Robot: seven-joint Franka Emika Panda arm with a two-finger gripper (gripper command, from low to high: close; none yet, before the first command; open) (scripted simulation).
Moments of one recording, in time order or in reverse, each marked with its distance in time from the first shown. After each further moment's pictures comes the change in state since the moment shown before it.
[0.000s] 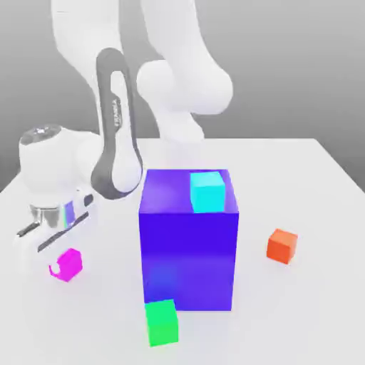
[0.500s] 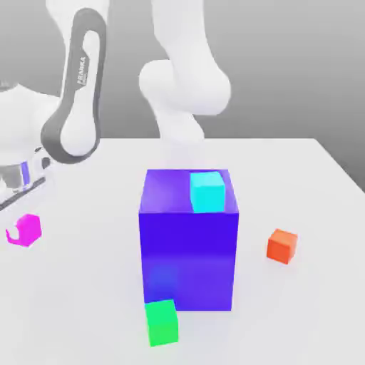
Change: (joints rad) arm -0.189 -0.069 -0.069 0.139 -0.021 -0.152 -0.471
